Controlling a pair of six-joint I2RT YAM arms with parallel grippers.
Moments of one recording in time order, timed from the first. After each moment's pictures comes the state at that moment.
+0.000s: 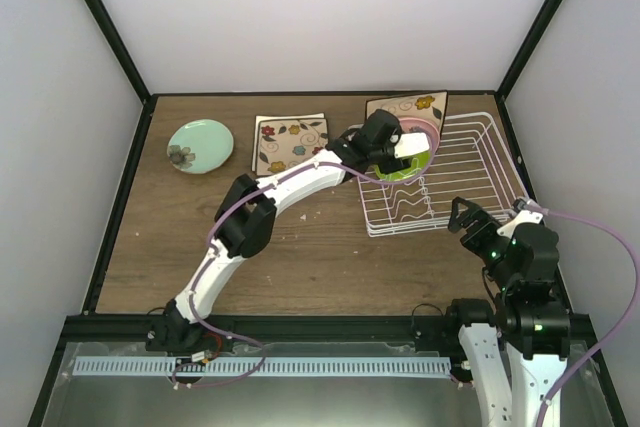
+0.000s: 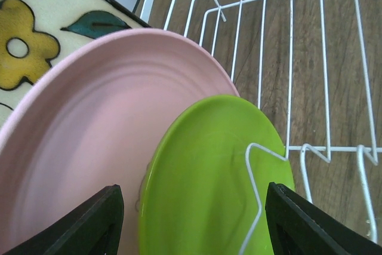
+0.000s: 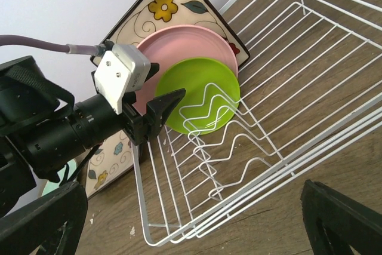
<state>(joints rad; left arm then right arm) -0.86 2.33 2.06 -0.27 0.03 0.61 -0.02 0.30 0.85 -0.93 -0.11 0.67</state>
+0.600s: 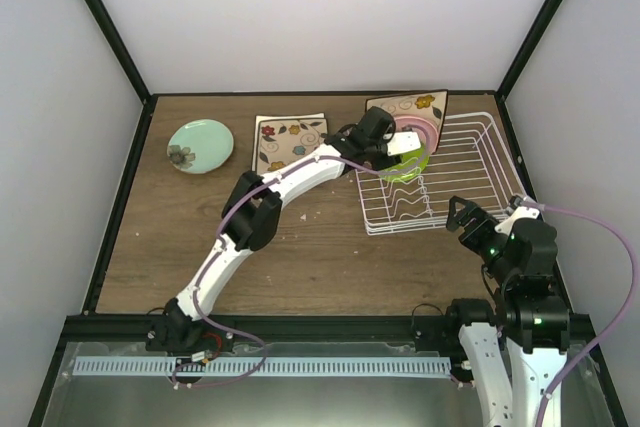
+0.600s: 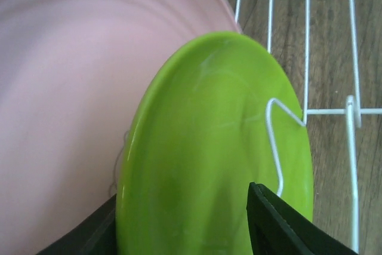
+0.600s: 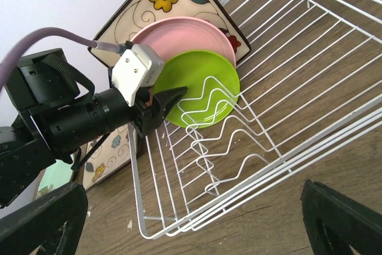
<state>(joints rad) -0.81 2.45 2.19 -0.37 0.07 0.62 -0.02 0.33 0.85 -0.93 -0.13 0.64</state>
